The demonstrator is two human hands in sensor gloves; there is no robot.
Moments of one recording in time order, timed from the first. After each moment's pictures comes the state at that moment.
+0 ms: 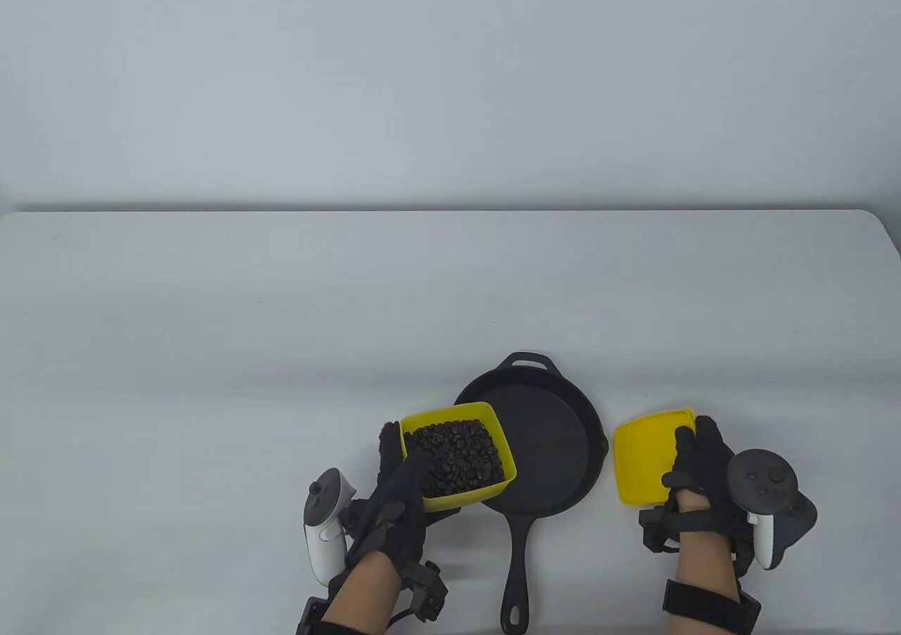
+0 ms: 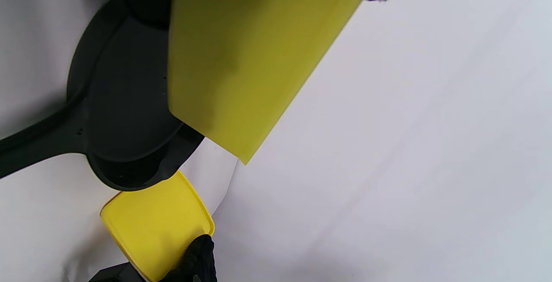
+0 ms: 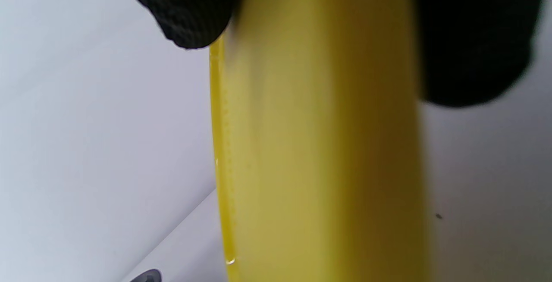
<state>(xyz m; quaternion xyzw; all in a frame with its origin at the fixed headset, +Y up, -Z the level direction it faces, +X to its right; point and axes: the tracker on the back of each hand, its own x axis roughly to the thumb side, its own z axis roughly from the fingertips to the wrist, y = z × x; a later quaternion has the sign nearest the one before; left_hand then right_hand) -0.119 -0.786 -0.229 -0.20 -0.01 0.80 0.56 0.316 -0.750 -0.249 -0.21 -0.15 0.91 0.34</state>
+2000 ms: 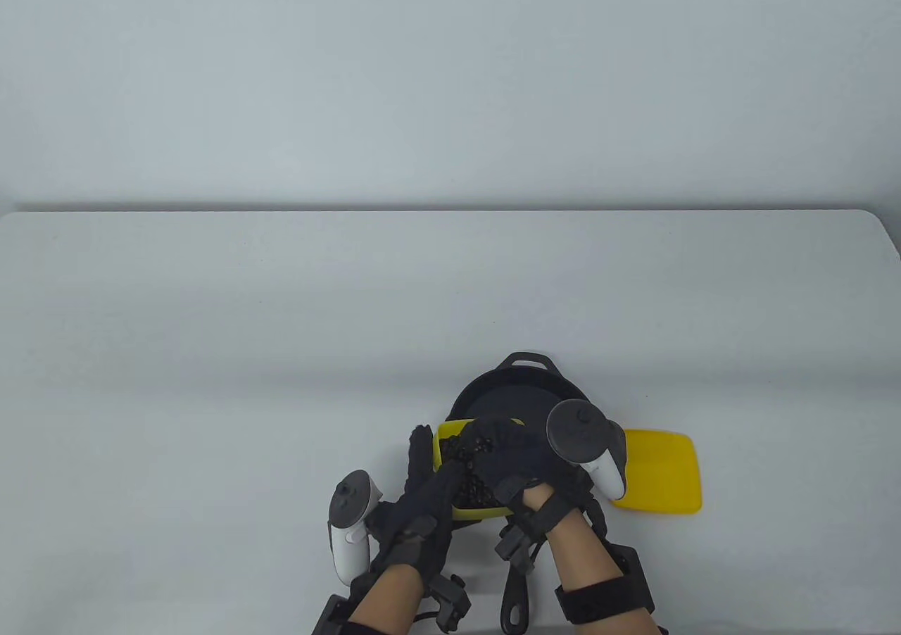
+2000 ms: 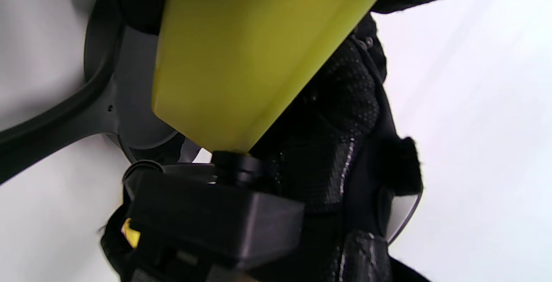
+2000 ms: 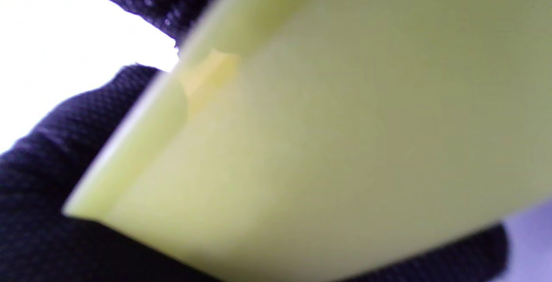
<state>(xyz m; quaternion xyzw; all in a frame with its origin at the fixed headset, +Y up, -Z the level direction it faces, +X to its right) -0.092 -0.796 -0.229 -0.20 -0.05 0.78 0.59 0.108 -0.725 -0.289 0.16 0.10 0.83 0.52</state>
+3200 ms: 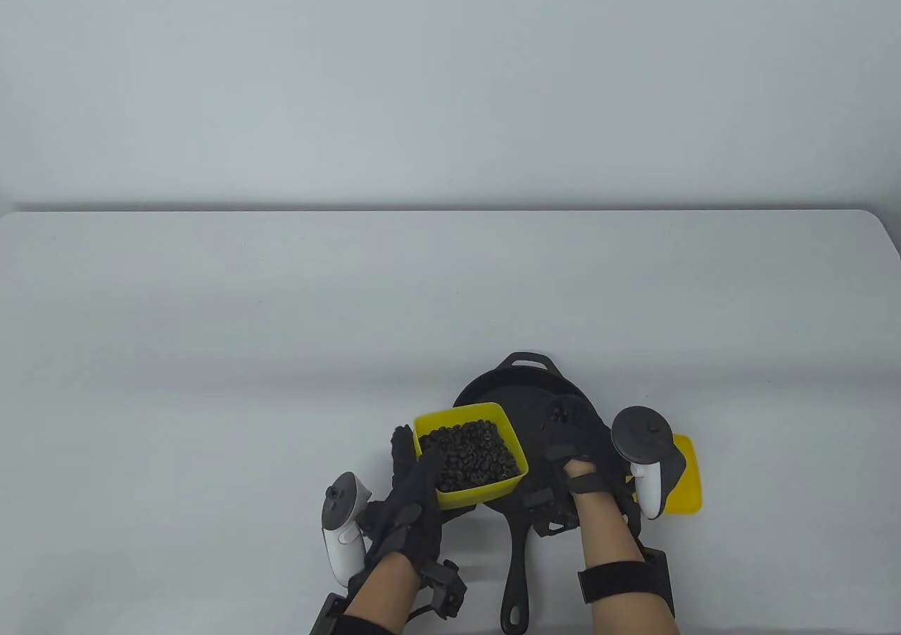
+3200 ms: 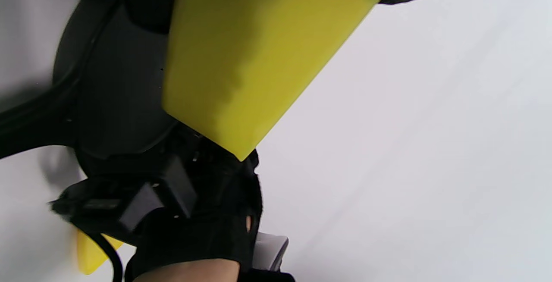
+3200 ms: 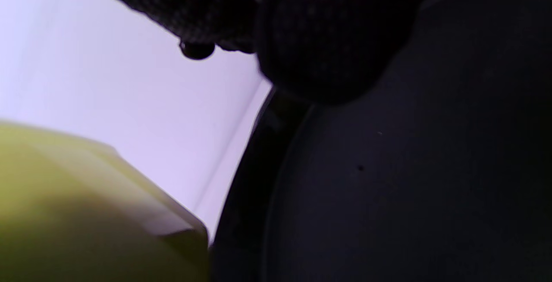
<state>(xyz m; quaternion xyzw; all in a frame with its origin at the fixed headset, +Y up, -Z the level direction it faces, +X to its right) -0.101 -0.802 -0.233 -0.17 -0.01 0.82 0.54 0.183 -0.772 -0.304 -0.10 0.03 0.86 0.50</state>
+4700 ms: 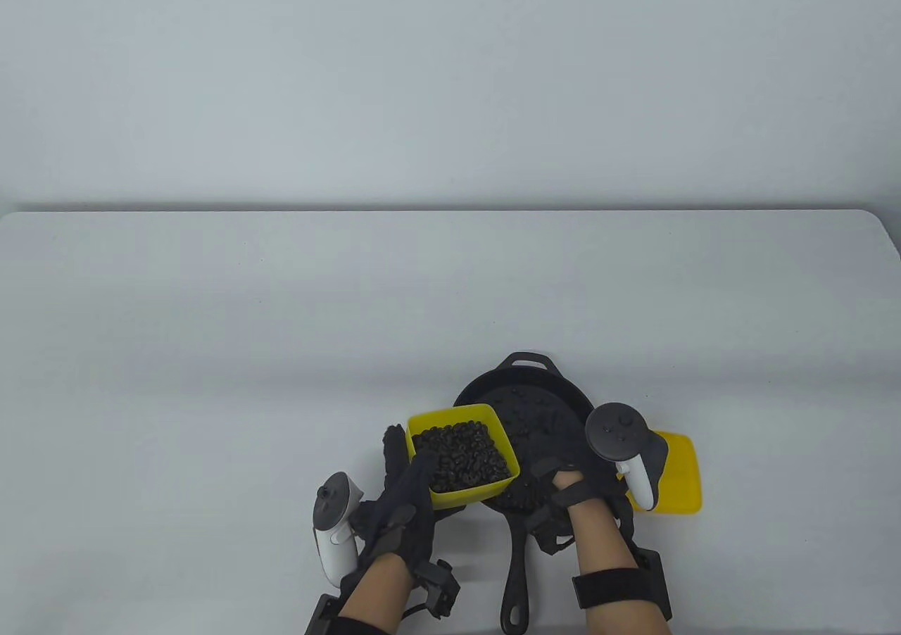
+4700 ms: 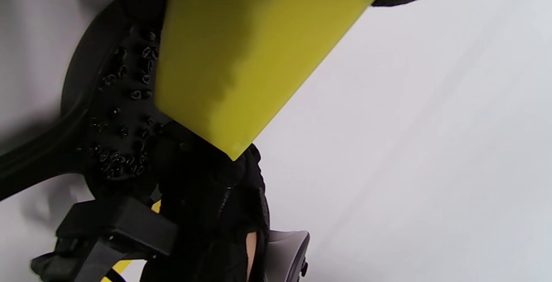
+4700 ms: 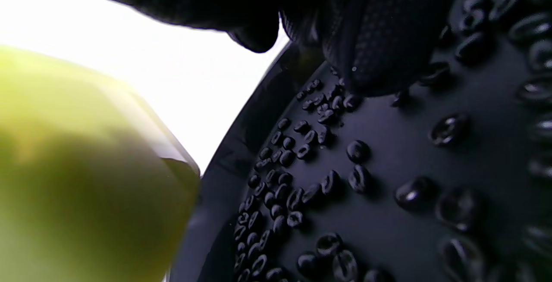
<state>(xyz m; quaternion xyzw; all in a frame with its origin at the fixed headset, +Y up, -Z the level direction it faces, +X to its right) -0.110 -0.801 -0.232 -0.17 -0.01 0.80 0.57 0.170 -0.764 -0.303 -0.01 0.05 0.89 0.45</state>
